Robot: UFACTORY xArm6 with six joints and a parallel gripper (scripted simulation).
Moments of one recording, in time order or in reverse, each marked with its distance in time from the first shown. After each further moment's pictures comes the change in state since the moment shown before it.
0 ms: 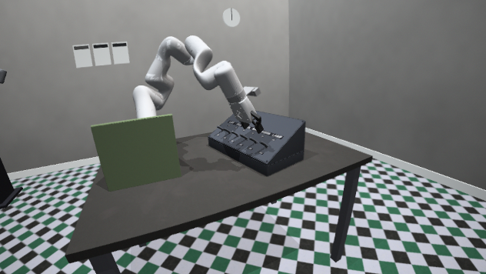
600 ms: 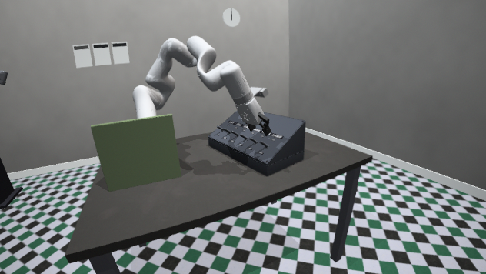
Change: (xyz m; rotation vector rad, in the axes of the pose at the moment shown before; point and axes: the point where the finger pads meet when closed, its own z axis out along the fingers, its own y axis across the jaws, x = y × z) arm -0.001 0.044 0.000 -0.002 0.000 0.001
